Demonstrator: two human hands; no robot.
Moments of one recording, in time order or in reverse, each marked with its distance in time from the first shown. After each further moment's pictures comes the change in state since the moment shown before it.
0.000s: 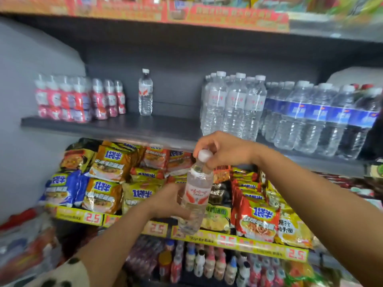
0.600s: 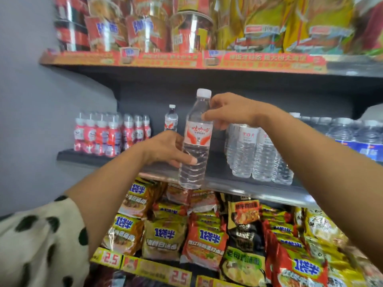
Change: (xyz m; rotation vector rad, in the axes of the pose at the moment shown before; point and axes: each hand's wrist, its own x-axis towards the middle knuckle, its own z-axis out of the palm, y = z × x) left_hand 0.006 0.100 -0.198 0.056 0.194 0.078; right_hand 0.108 -0.099 -0.095 -0.050 0.270 -0.040
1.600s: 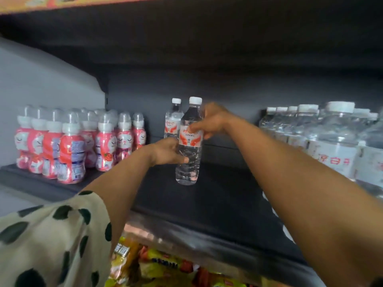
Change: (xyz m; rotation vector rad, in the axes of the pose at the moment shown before) left_hand 0.238 -0.157 -0.062 0.066 0.098 -0.082; right_hand 0.266 0.142 0.094 0.186 0.021 0.099
